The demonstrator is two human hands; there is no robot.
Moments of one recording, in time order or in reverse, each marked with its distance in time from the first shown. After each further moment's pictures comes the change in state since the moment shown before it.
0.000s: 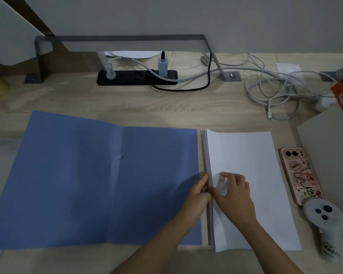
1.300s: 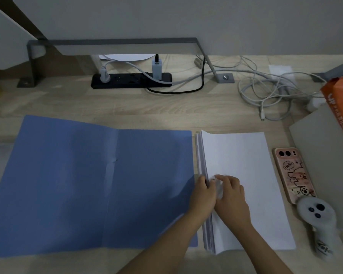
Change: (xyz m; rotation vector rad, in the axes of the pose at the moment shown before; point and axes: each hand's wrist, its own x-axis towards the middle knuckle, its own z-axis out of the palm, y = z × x) left_hand 0.017 0.017 0.033 0.196 0.216 0.017; right_hand -0.006 0.006 -0.001 0.047 -0.009 -0.044
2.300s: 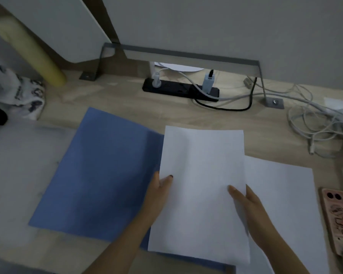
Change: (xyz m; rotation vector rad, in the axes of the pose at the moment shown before) left_hand -0.029 -0.030 -0.176 -0.233 0.391 0.114; right_hand 0.027 -0.064 -0.001 0.861 -0.325 0.278
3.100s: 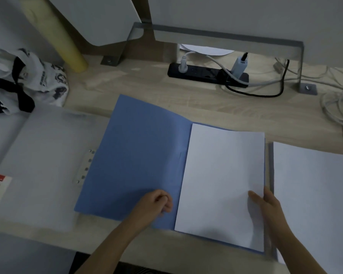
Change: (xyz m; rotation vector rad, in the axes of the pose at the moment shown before) left_hand -0.011 -0.064 -0.121 0.223 -0.307 -0.190; right_hand -0.002 0.059 0.041 -0.123 0.195 0.006
